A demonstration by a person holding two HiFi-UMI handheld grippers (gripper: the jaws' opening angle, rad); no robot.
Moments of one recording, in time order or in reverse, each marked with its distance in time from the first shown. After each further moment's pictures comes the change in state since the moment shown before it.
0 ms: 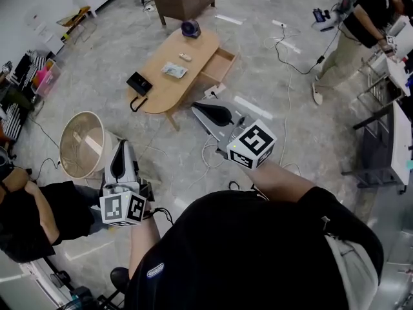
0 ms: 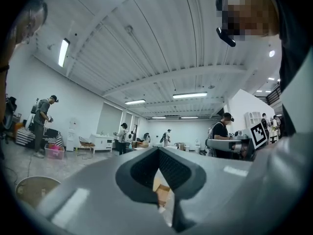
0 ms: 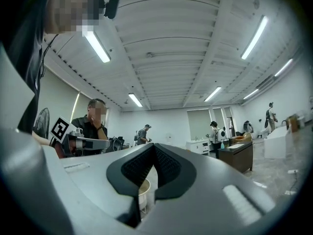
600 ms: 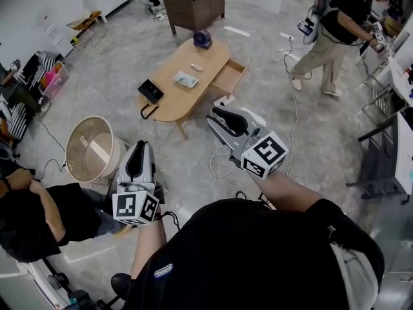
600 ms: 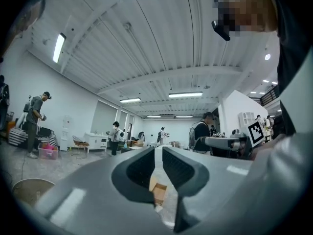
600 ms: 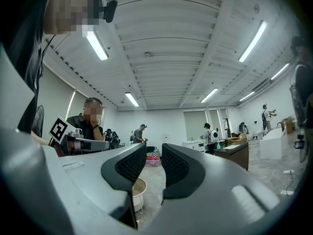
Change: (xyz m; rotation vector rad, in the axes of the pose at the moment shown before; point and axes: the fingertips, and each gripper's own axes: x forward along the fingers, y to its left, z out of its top) left arm 0.008 0.018 -0.008 -0.006 0.011 -0.073; right arm 0.015 0.004 -0.005 -0.003 -0.002 -0.061
